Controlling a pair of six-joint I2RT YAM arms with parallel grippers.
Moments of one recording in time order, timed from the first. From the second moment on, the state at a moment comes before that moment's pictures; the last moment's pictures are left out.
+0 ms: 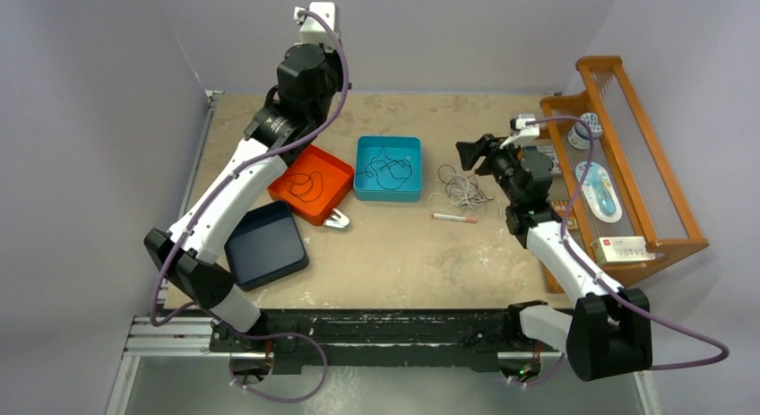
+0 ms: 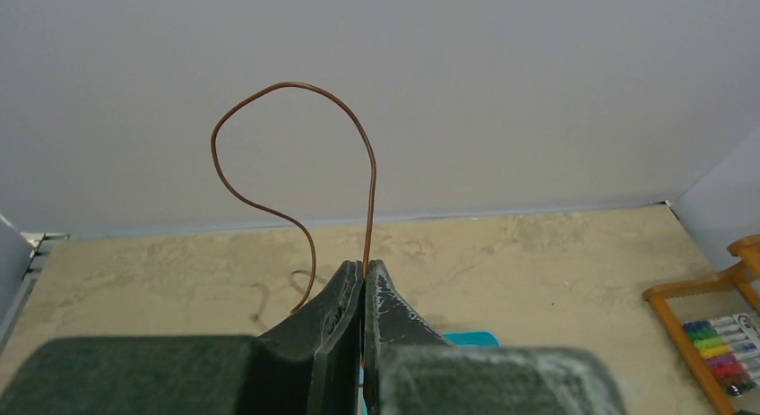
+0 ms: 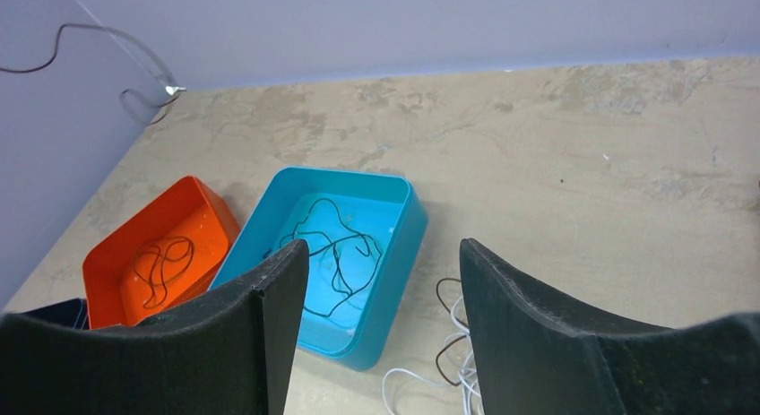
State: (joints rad) left arm -0.59 1.60 1.84 -0.25 -0.46 -0.10; right arm 0.15 1.15 0.67 0.45 -0.18 0.35
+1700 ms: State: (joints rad) left arm -0.35 1.61 1.04 -0.24 -0.25 -0.57; right arm 0.15 1.21 0.65 0.39 -0.28 0.36
